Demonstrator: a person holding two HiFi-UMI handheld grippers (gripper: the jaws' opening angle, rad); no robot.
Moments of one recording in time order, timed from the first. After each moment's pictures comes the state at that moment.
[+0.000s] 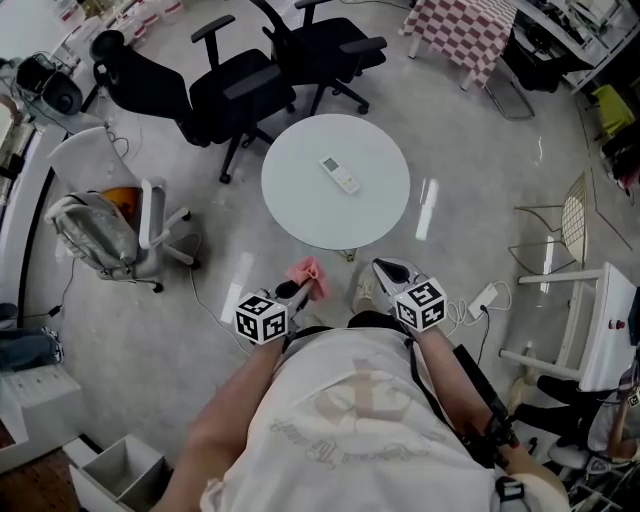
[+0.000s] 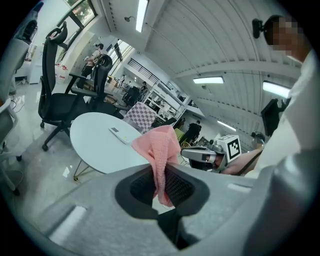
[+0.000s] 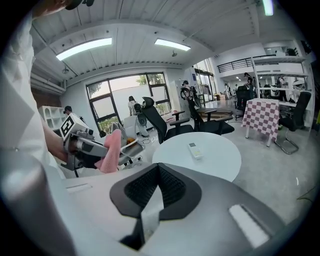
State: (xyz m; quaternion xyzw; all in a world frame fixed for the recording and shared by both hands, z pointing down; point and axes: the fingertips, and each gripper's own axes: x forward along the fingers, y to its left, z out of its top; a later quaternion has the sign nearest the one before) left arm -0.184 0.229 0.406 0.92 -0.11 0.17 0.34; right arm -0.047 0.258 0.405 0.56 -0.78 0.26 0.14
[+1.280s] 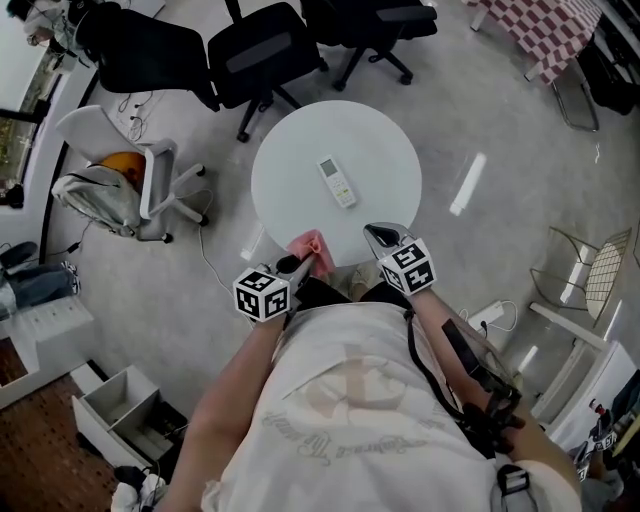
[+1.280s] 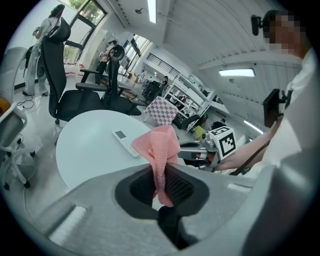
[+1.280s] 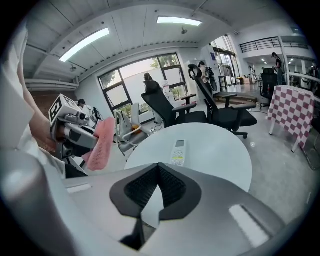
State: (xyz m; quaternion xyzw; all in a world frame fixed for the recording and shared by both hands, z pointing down) left arm -0.049 0.135 0.435 0.87 -0.22 0.23 0.37; right arm 0.067 0.113 0.476 0.43 -0.83 0.29 0.21
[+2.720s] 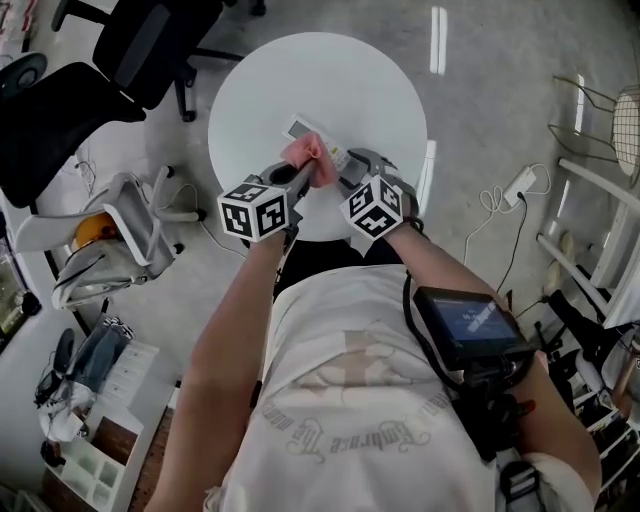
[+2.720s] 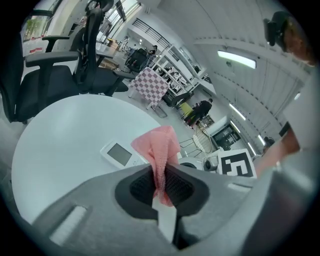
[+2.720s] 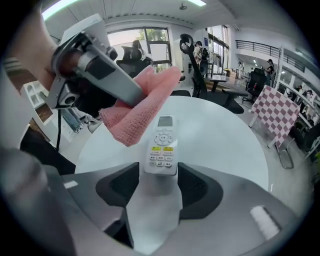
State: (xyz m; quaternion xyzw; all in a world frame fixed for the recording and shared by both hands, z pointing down) left arm 0.027 -0.010 0.511 0.85 -0.05 0.35 0.39; right arm 0.039 0.035 0.585 0.50 -0.72 0.33 0.35
